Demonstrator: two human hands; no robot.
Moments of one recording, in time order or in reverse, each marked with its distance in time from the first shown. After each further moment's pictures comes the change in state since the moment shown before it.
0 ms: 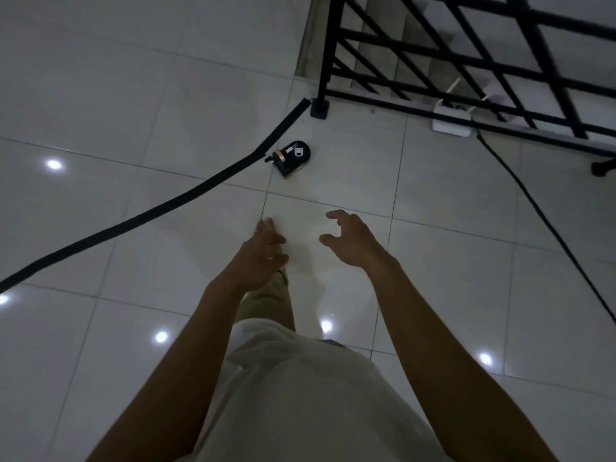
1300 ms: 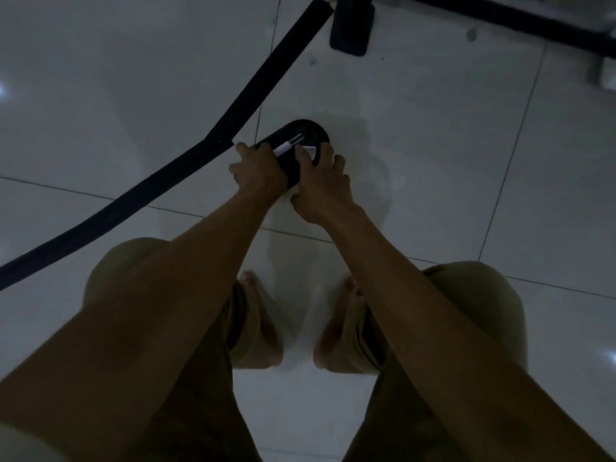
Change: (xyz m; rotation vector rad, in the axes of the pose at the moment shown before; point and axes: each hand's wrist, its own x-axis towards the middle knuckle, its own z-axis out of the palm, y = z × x) left_hand 0.690 -0.177 0.036 0.442 0.131 -0.429; right_hand 0.629 0.076 0.109 -0.462 -0.078 -0.030
